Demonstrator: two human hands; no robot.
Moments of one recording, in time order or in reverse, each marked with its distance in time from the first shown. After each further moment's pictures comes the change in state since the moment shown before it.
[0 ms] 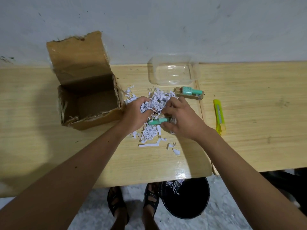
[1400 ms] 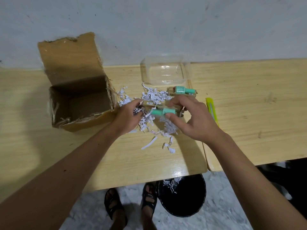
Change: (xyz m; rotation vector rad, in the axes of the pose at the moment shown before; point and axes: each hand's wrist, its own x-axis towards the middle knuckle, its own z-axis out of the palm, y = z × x) left_hand 0.001 -0.017 -0.001 -0.008 -0.091 0.097; right_hand -0.034 -0.021 -0.056 0.272 0.178 0.133
